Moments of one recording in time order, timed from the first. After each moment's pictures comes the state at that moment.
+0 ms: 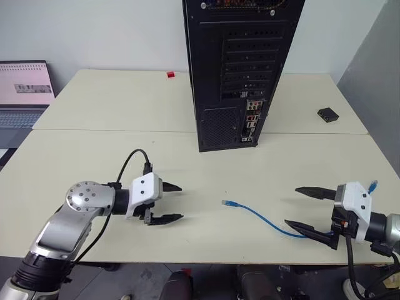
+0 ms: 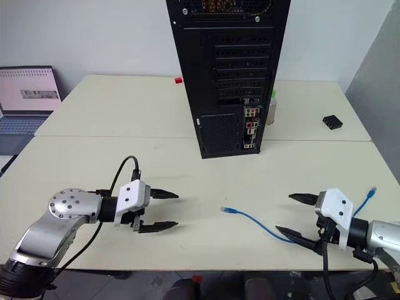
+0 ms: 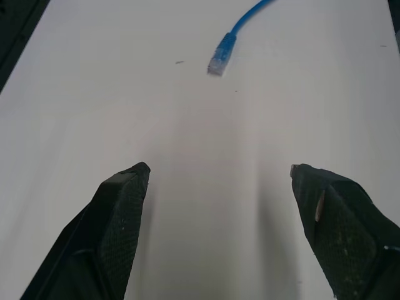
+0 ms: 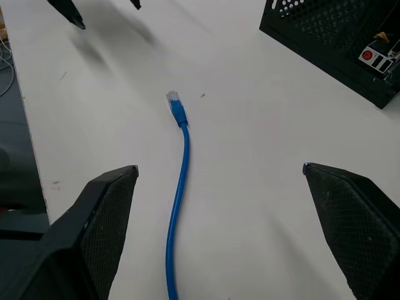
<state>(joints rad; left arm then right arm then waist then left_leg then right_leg) -0.13 0.85 -0.05 -0.29 -0.29 0.26 -1.21 0.30 -0.90 -0.33 -0.60 0.56 0.38 0.95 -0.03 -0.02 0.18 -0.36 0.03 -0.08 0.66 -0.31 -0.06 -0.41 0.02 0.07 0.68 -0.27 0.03</state>
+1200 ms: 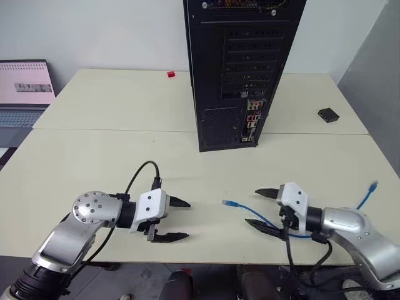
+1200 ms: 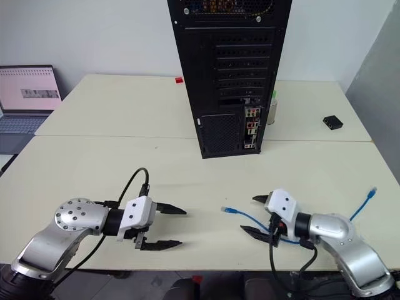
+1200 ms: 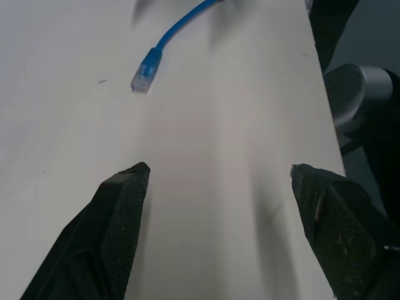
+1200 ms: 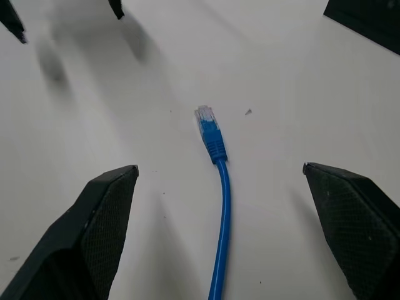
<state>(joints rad) -0.08 0.87 -0.11 -0.35 -0.30 0.23 -1.23 -0.05 -0.68 0.19 -0.43 0.29 0.43 0.80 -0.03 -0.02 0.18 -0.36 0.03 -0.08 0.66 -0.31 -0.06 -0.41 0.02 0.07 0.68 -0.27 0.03</state>
